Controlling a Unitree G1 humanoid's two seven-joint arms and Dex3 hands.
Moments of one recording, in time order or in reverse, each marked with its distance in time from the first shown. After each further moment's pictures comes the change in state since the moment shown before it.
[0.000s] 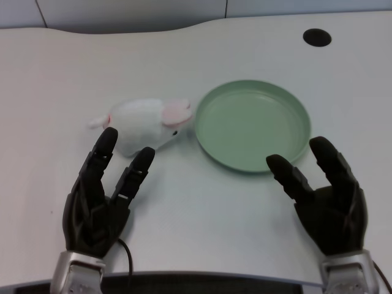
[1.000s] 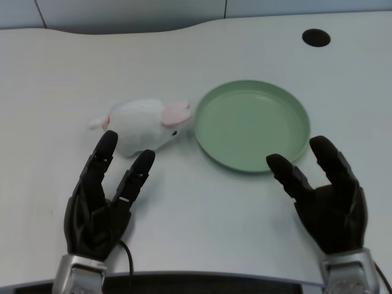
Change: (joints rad) left arm -0.001 0.000 -0.004 0.025 -0.019 -0.014 -0.007; right arm -0.017 -0.014 -0.003 0.027 0.002 -0.003 0.018
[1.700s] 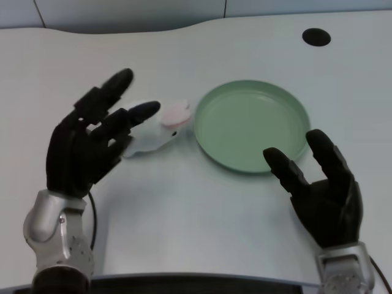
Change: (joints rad) left arm -0.145 0.142 -0.129 -0.055 0.399 -0.552 0.147; right arm -0.045 -0.003 -0.011 0.056 -0.002 -0.008 -0.014
